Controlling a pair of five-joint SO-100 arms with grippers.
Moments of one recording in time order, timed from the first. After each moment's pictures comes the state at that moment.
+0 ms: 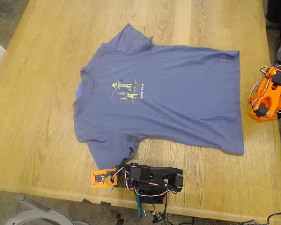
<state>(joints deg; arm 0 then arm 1) -85.6 200.3 176.5 77.1 -103.0 112.4 194.8 183.3 58.5 -91.8</state>
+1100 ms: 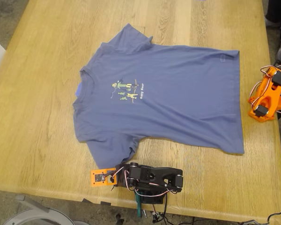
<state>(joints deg) -84.9 200.3 176.5 77.1 -103.0 113.6 194.8 183.3 58.4 -91.8</state>
